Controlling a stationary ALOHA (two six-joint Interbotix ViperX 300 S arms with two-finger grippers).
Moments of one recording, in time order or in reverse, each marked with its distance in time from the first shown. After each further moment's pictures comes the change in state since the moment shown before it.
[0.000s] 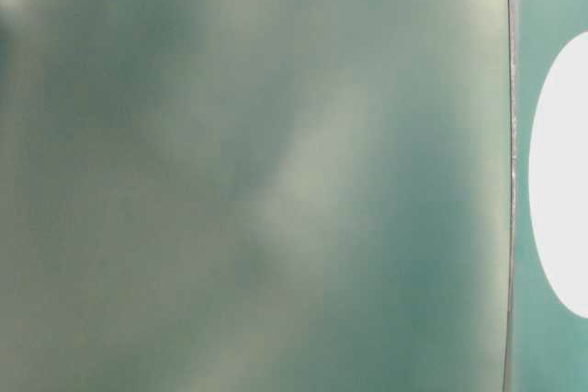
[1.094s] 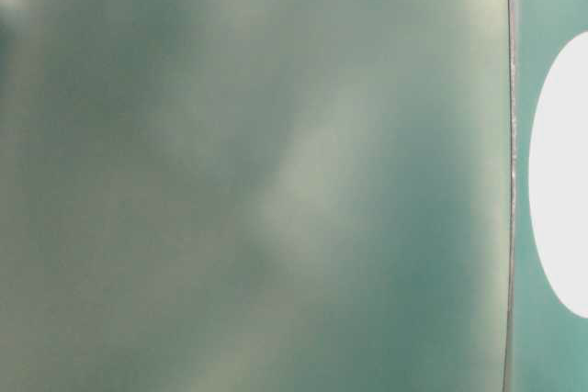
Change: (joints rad) left arm 0.000 0.000 0.000 0.002 0.000 0.000; right arm 0.000 0.009 0.000 -0.160 0.035 -0.012
